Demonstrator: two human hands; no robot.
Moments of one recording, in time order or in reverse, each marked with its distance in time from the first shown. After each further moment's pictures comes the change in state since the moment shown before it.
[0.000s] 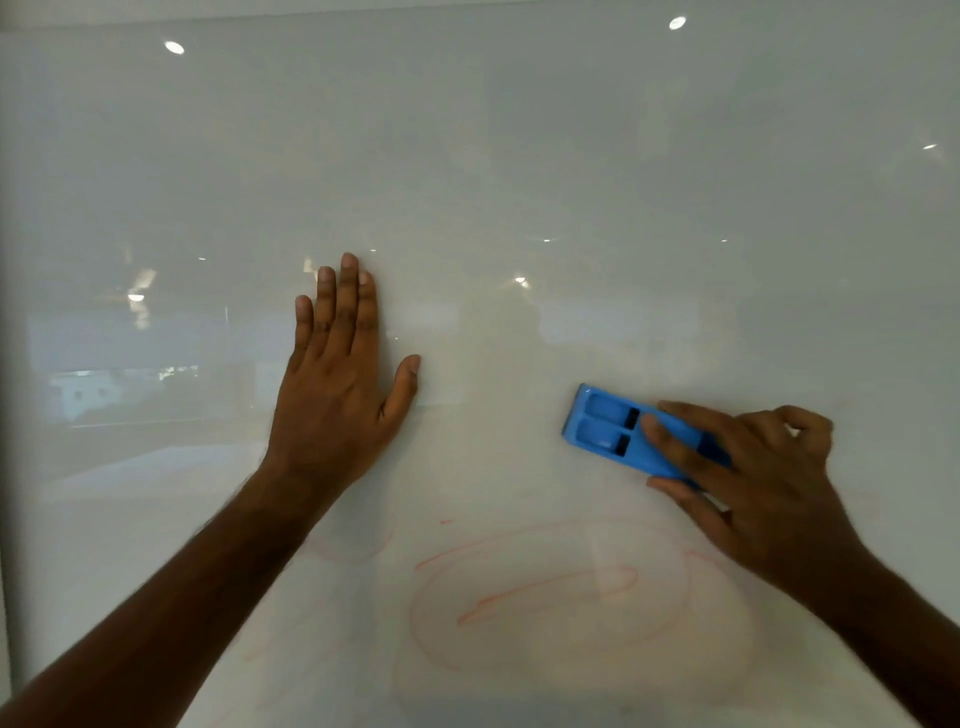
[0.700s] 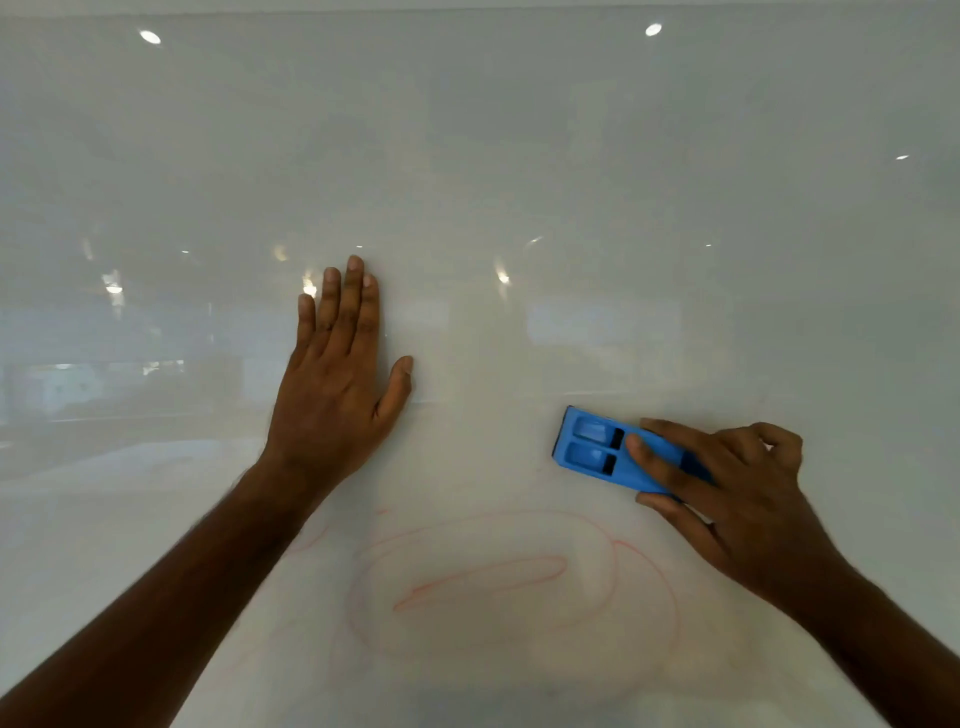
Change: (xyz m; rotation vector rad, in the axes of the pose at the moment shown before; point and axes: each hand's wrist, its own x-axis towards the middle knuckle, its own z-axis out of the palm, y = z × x) left_hand 0.006 0.047 0.015 0.008 0.007 0.048; right_hand -0.043 0.042 -0.008 0.052 -0.059 -0.049
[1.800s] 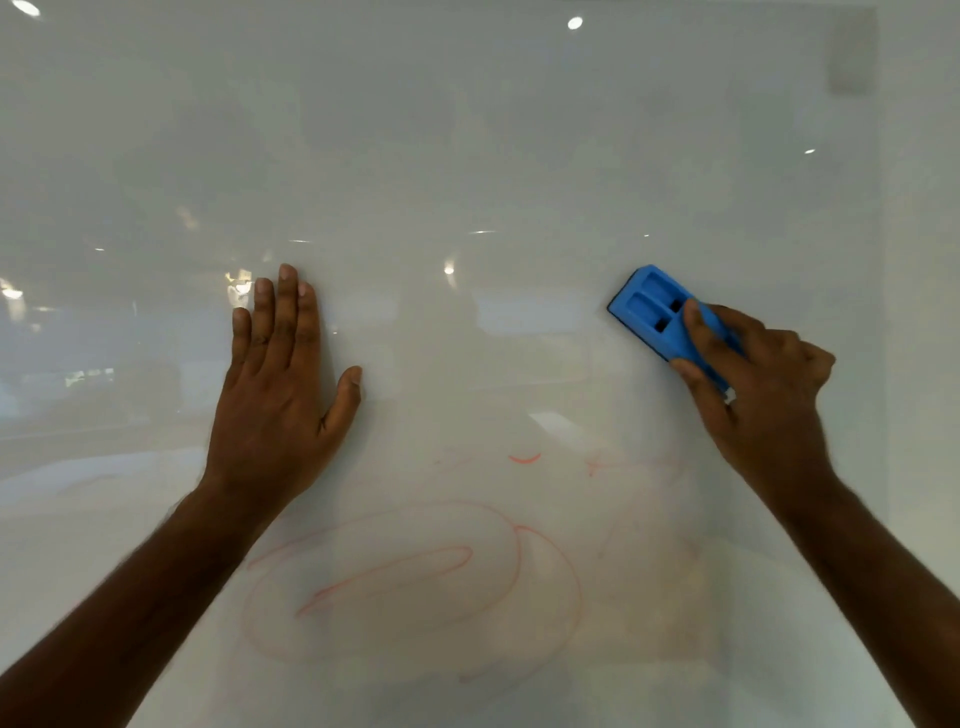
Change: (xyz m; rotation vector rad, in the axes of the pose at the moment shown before) left_hand -0.001 0.052 0.012 -0.050 -0.009 -0.018; right_hand -0.012 0.109 -0.020 -0.068 0.059 0.442
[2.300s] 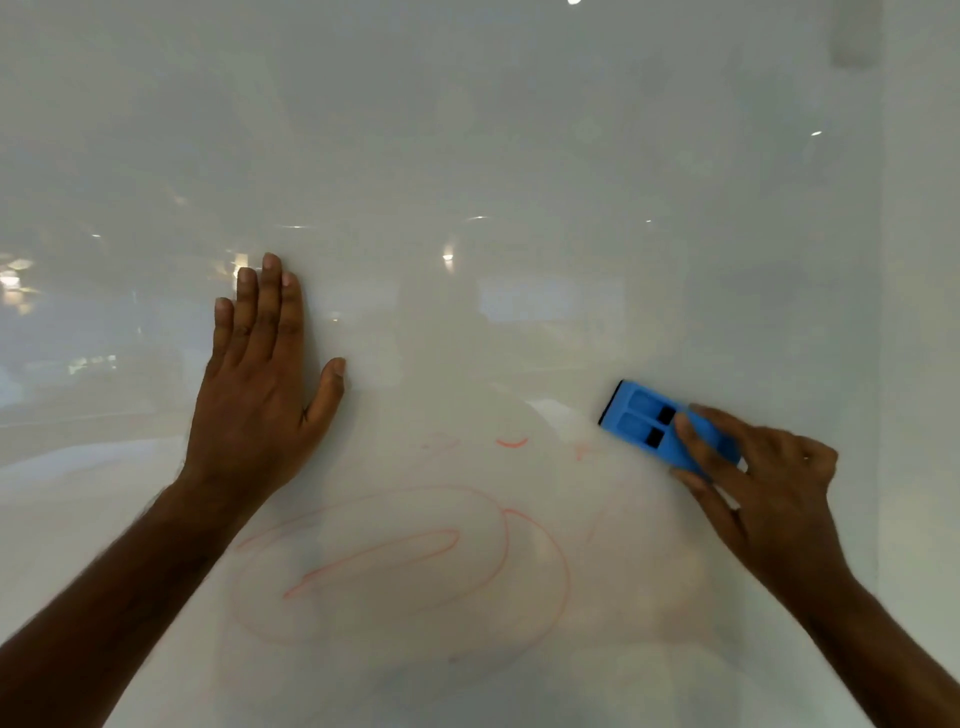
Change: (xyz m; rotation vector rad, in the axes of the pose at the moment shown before) left_hand -0.007 0.000 0.000 0.020 -0.026 0.001; right_hand -0.098 0.008 -0.012 -0.078 -0.099 -0.167
